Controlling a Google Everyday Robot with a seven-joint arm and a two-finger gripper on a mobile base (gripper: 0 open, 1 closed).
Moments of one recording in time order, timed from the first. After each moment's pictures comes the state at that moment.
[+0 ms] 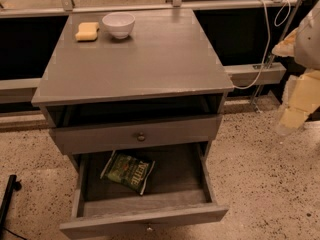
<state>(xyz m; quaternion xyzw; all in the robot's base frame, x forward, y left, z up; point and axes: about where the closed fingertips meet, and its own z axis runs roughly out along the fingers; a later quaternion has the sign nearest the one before) 0.438 -0.217 0.976 -0.60 0.78 -0.03 0.16</state>
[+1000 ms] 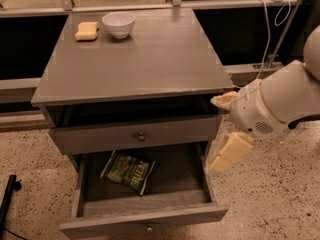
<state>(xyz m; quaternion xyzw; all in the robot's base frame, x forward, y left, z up) 0.432 -0.118 0.860 -0.61 0.74 0.13 0.27</state>
